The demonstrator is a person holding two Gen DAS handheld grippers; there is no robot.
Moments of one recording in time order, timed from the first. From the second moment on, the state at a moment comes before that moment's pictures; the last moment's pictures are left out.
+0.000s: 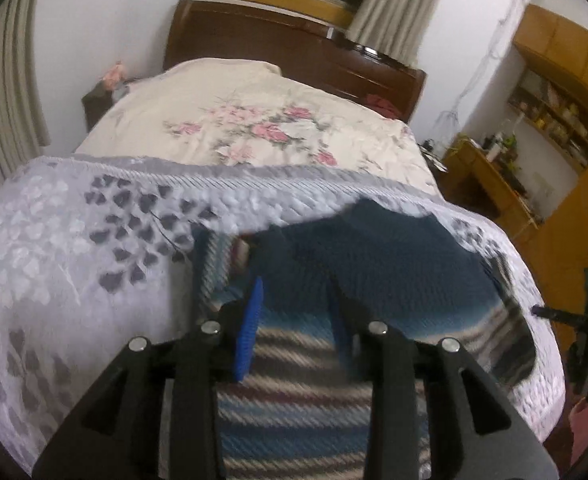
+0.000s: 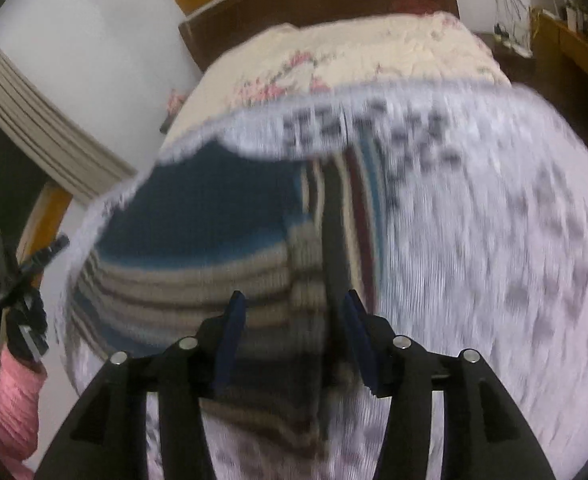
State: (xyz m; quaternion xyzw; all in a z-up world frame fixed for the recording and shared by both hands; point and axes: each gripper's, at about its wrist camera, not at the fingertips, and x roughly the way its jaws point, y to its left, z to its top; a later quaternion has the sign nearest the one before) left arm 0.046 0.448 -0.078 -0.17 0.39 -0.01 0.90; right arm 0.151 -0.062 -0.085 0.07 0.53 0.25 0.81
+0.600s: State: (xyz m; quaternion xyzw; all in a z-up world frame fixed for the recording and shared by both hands) left arm 0.041 0.392 -0.144 -0.15 0.46 -0.04 0.87; right arm 0.109 -0.071 -0.139 0.07 0.59 0.21 0.78
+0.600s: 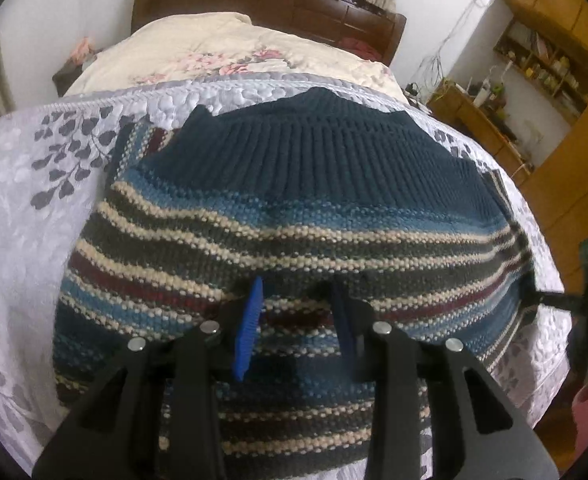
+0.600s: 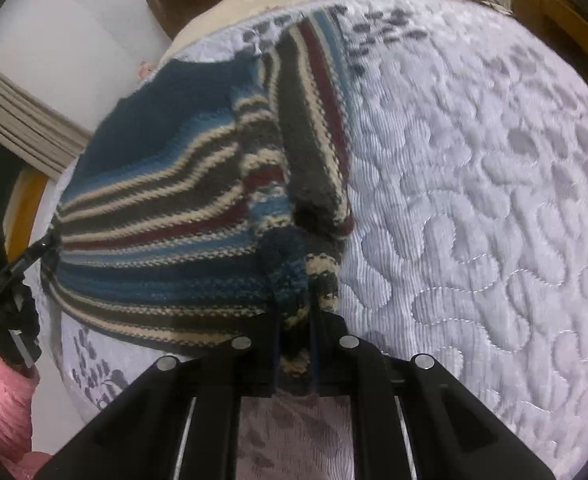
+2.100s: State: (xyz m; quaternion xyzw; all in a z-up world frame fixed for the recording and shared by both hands) left arm 0.054 0.365 -0.105 -0.10 0.45 0.03 0.89; right arm 0.194 -0.019 -0.133 0.16 0.57 0.25 0.77
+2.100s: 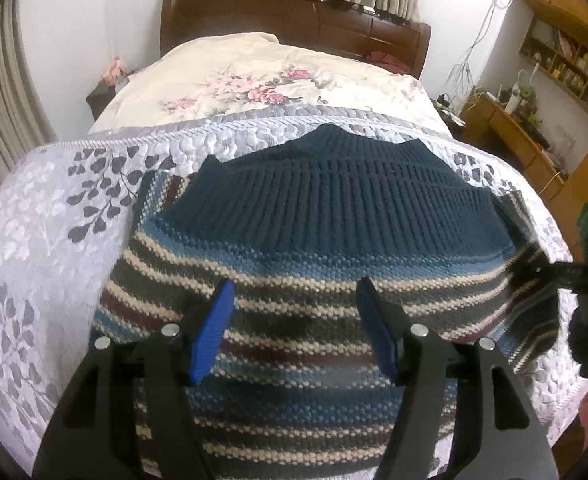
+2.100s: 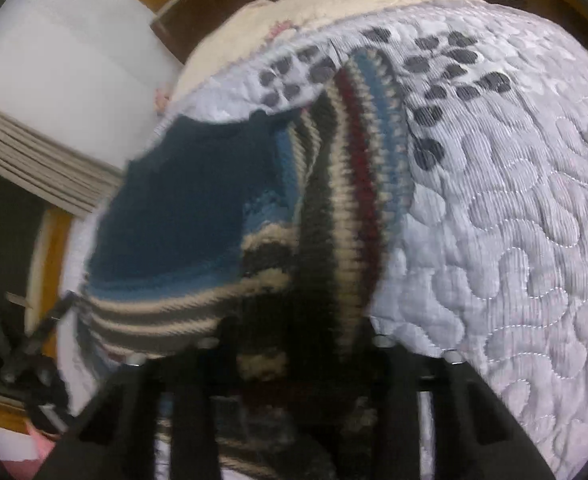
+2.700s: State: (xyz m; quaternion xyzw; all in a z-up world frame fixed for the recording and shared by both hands) left arm 0.065 0.365 -0.112 -0.10 0.45 0.03 0.89; right arm 0.179 -0.036 -0.130 0.18 0.56 0.25 0.77
